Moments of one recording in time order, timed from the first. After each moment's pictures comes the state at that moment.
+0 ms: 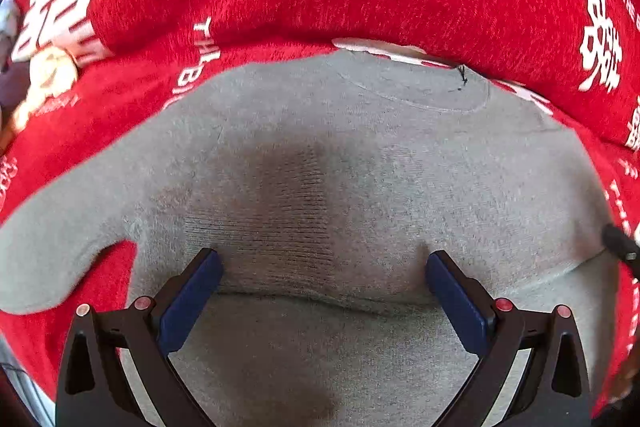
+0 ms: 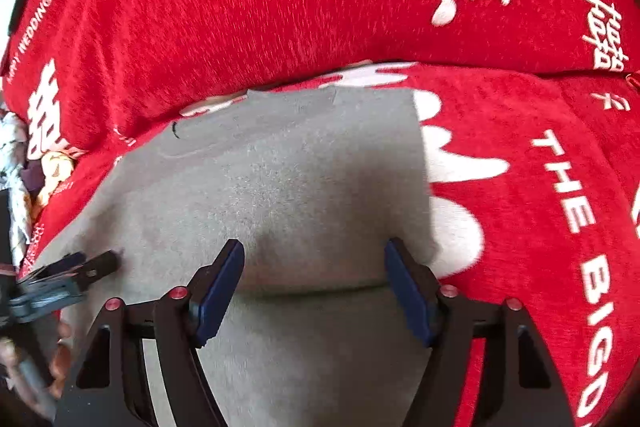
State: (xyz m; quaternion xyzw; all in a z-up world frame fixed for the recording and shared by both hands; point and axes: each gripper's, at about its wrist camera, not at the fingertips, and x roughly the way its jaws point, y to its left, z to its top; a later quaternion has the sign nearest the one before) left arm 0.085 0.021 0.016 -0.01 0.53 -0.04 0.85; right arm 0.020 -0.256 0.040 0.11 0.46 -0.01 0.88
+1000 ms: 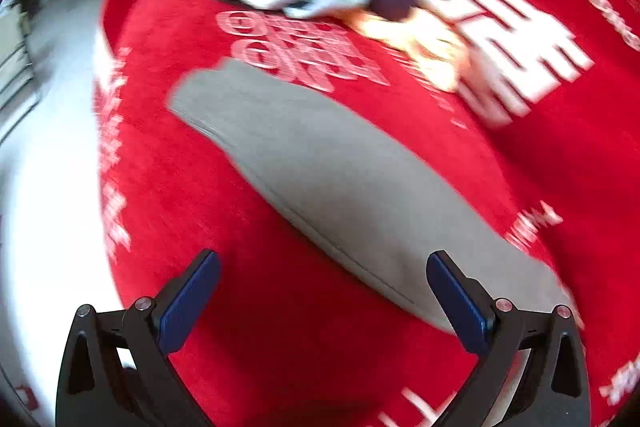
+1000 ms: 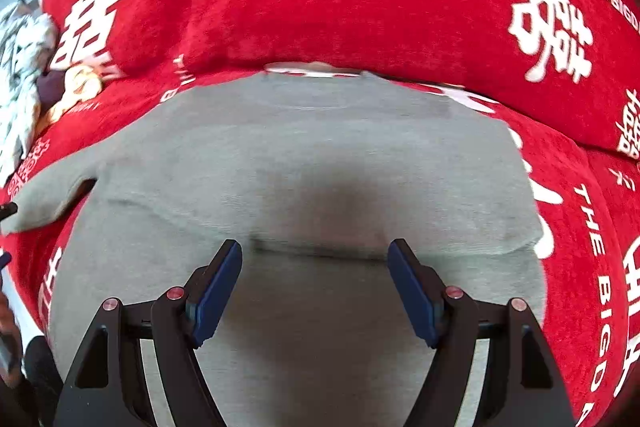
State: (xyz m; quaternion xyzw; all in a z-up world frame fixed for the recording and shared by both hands) left arm -0.060 0.354 0.006 -0.34 0.37 0.33 0.80; right arm 0.009 -0.127 0.039 -0.02 0.46 0.04 0.89
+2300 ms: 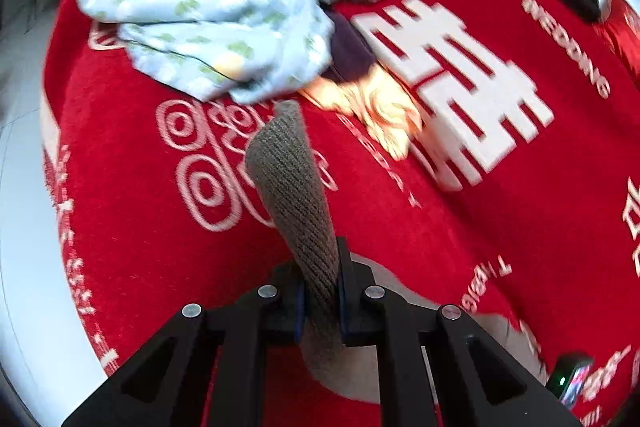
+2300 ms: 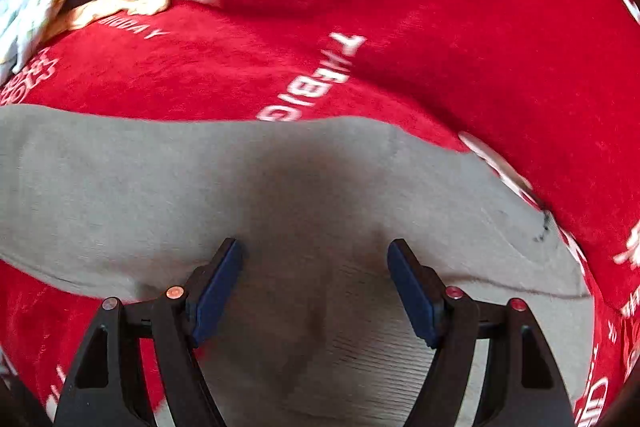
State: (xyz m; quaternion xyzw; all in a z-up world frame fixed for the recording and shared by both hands) left arm -0.015 0.413 0.072 -0.33 0.33 0.23 0.85; right arm 0.121 0.113 -0.009 -0.20 0.48 0.10 0.85
